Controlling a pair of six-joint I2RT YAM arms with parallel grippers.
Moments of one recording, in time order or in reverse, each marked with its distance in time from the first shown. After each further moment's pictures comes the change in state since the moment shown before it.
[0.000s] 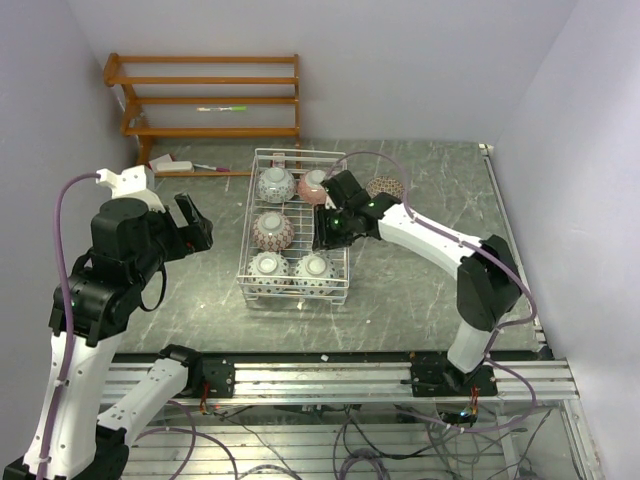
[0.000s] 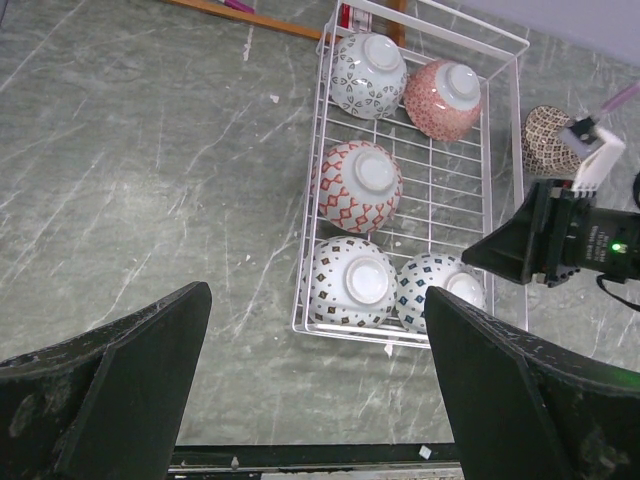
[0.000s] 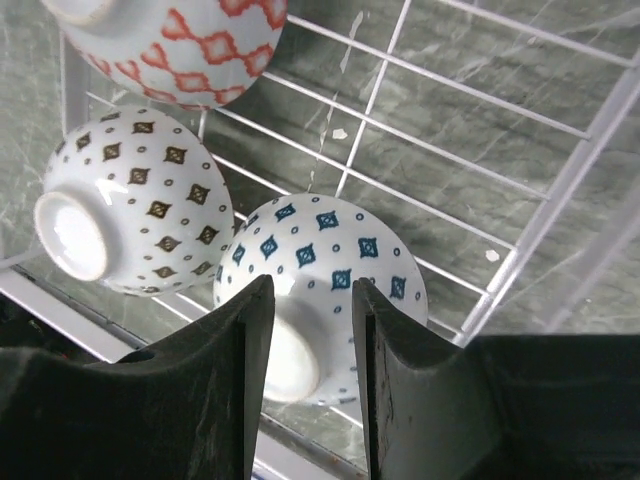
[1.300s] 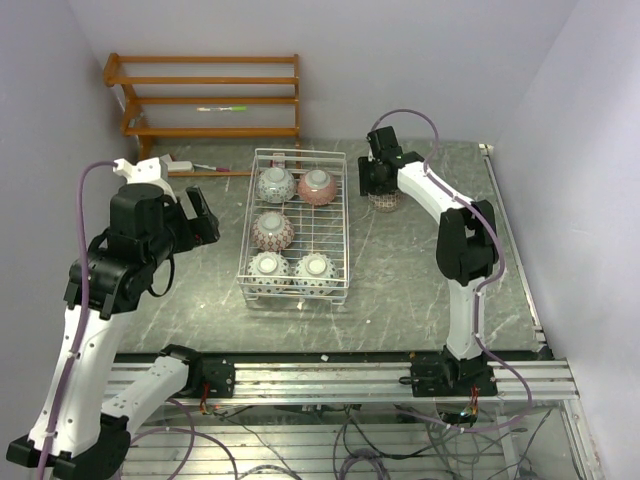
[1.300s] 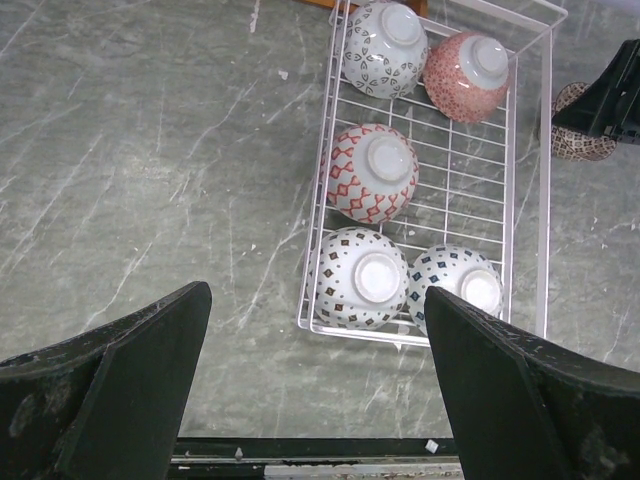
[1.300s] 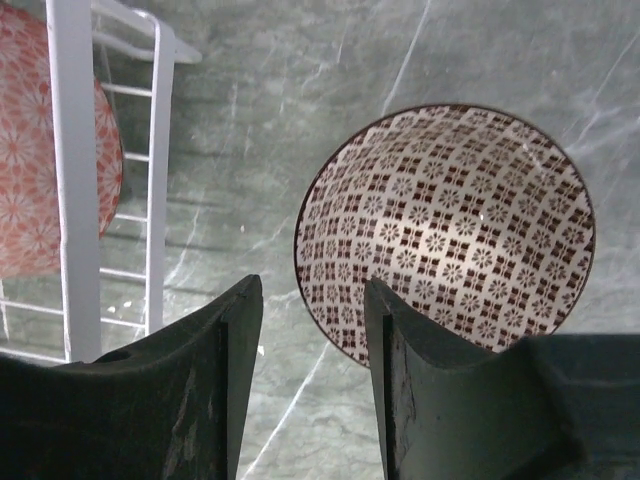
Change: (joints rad) left arm 0.000 0.076 0.000 0.001 0.000 -0.002; right arm -0.366 0.345 0.392 -0.022 0.211 -0.308
